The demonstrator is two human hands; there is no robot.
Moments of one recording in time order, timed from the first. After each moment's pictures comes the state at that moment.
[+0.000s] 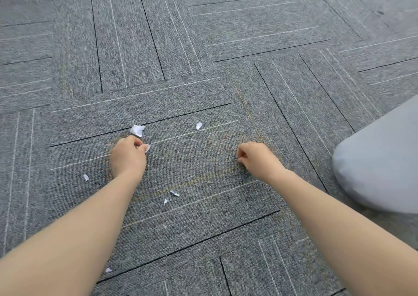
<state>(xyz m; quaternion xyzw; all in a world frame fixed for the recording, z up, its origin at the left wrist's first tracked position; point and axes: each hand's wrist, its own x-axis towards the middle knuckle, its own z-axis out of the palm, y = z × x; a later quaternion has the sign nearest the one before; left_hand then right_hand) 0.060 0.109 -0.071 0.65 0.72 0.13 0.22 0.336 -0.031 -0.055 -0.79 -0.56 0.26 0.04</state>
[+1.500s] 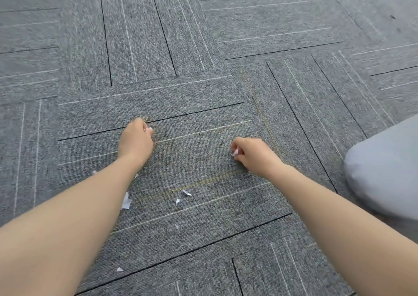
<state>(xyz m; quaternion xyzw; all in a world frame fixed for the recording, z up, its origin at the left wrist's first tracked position) 0.052 0.147 -0.074 0.71 0.65 0.12 0.24 0.306 -0.001 -0.047 -0.76 -0.59 0.27 0.05</state>
